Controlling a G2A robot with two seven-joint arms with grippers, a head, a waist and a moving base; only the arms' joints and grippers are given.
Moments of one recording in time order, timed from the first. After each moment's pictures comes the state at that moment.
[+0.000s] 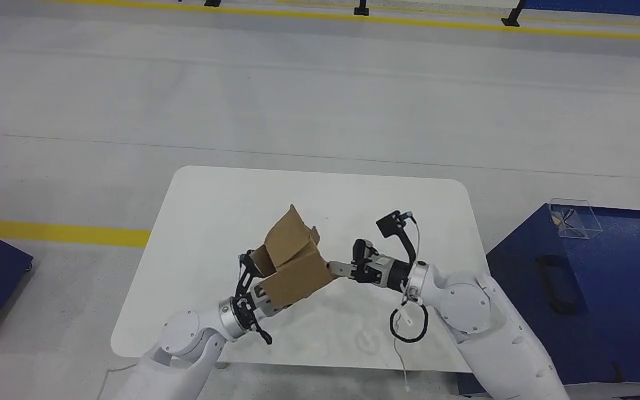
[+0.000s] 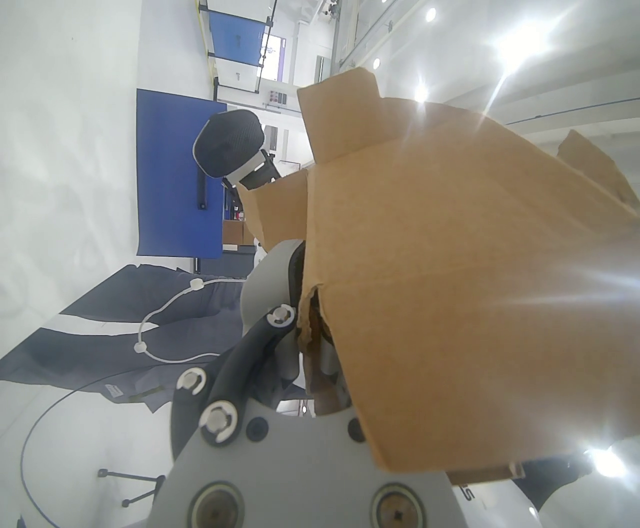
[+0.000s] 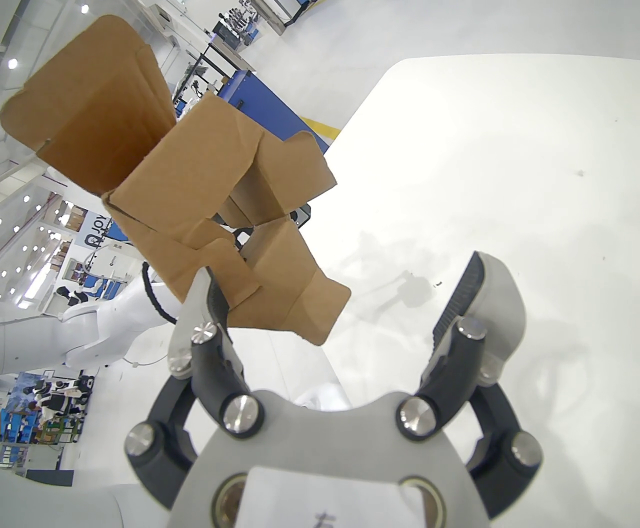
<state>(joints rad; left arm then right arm) 1.25 -1.19 -1.11 -1.52 -0.69 -0.16 -0.82 -1.16 -1.06 1.17 -1.72 -0.28 -0.28 0.68</state>
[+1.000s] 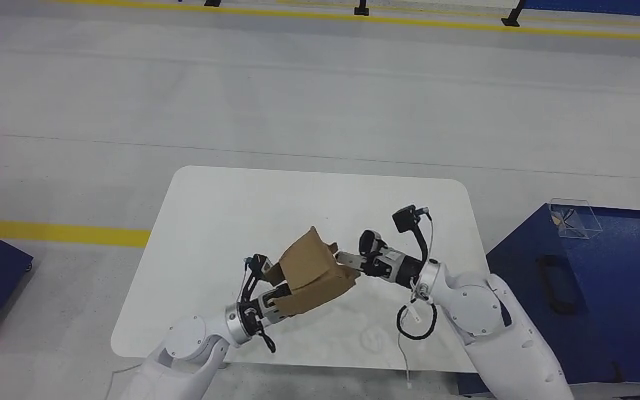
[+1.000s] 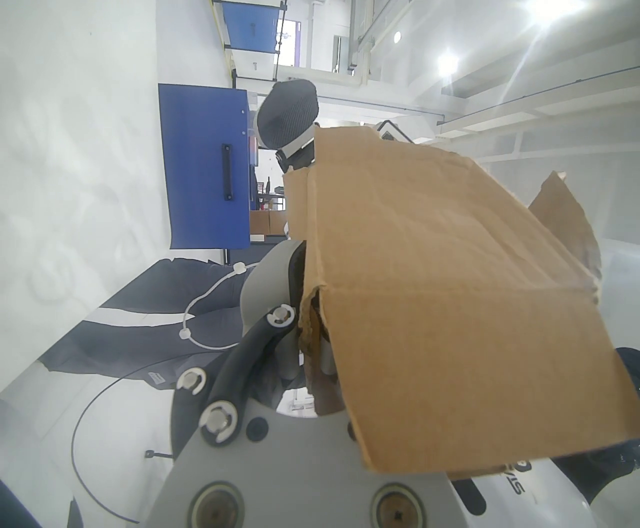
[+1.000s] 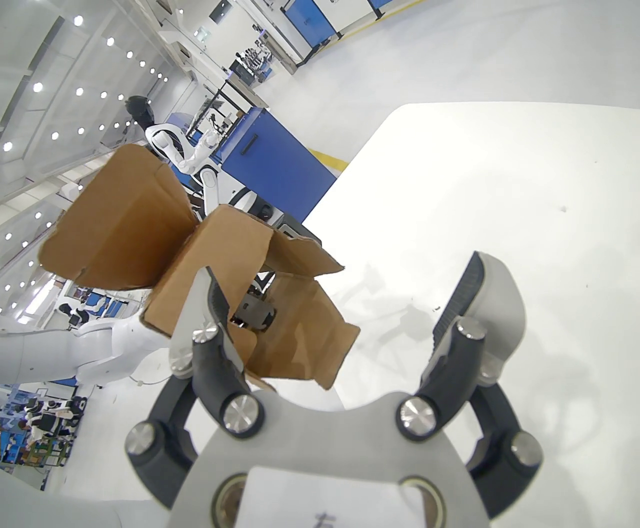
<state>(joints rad) 1.25 -1.19 -1.09 -1.51 -0.57 -0.21 -0.85 -1.19 -1.05 1.22 -1.74 -0.26 -0.31 0.63</state>
